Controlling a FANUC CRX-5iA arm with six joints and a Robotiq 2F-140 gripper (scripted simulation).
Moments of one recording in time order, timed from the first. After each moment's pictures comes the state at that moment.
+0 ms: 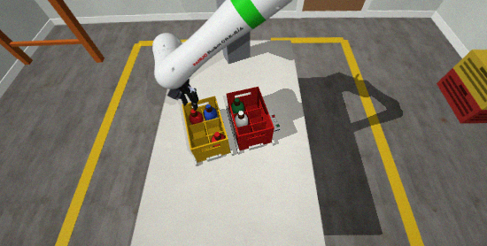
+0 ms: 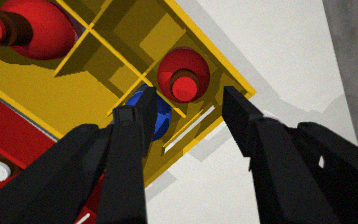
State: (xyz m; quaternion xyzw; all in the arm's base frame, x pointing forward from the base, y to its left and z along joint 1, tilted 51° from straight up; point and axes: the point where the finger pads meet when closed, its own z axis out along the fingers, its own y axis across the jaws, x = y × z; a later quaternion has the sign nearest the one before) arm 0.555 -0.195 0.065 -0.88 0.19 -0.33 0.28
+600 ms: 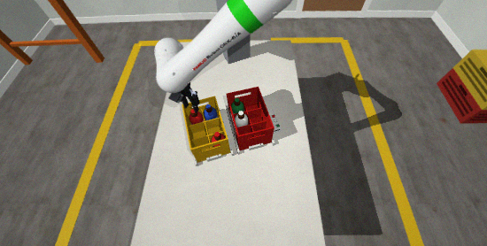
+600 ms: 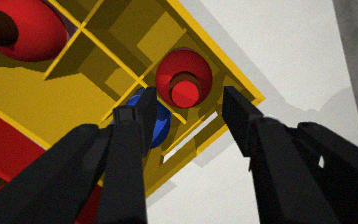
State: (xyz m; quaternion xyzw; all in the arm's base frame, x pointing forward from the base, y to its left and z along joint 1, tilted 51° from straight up) arm 0.570 -0.187 0.051 -0.88 0.19 -0.33 0.28
